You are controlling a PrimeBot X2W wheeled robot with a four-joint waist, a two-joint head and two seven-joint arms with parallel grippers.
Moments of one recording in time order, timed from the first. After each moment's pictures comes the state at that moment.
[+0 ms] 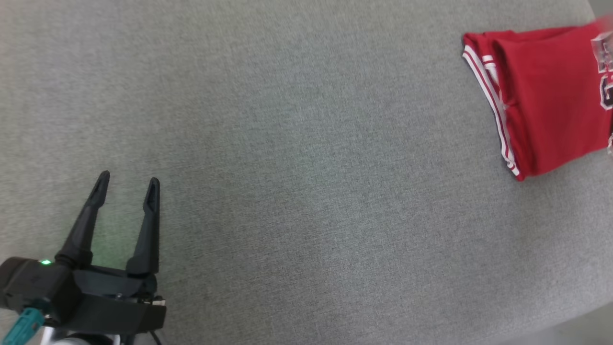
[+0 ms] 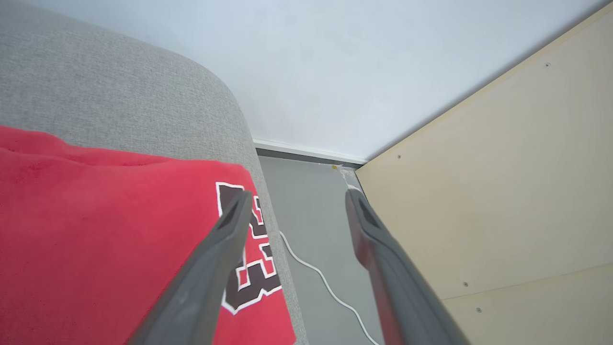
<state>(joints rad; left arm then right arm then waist) -0.14 0.28 -0.08 -0.20 -0.31 -0.10 -0.10 -0.91 -0.39 -0.35 0.76 -0.45 0.13 0.06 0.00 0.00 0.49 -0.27</state>
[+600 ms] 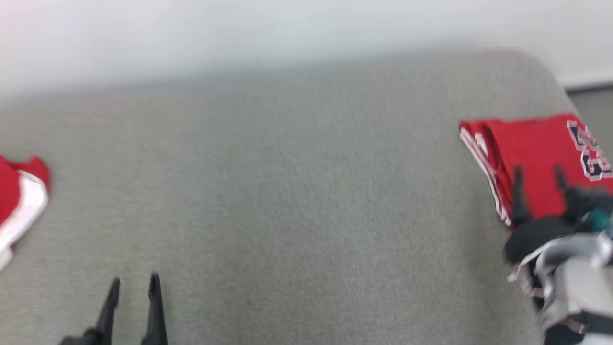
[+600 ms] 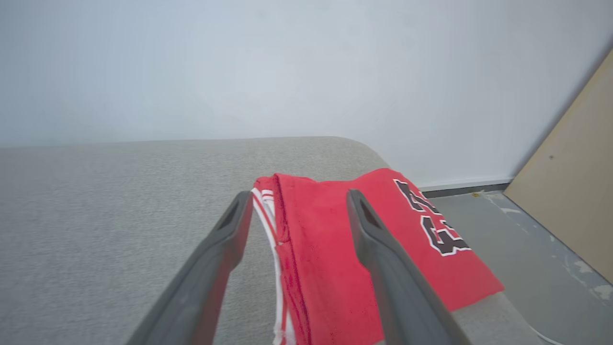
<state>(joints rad) 0.02 0.17 -0.05 0.12 -0.36 -0.04 -0.25 -0.48 -0.19 -0.24 0.61 -0.04 0.13 -0.16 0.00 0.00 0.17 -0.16</state>
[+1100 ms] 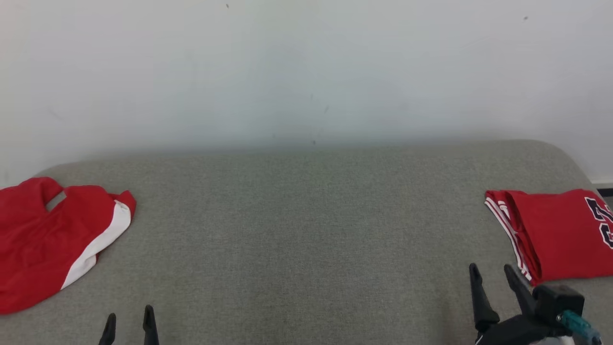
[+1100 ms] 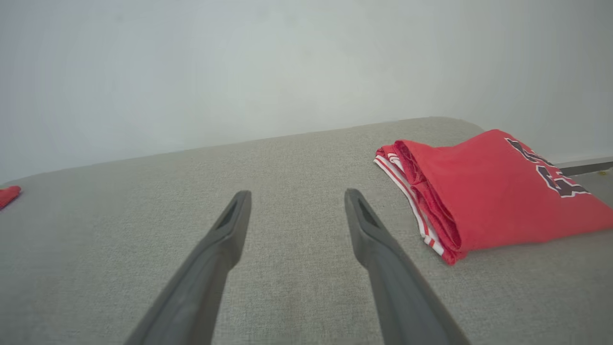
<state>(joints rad) 0.10 0.09 0.05 0.16 -0.34 -0.07 -0.26 -0.04 -0.09 -0.11 0.22 0.16 0.13 -0.01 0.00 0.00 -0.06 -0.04</state>
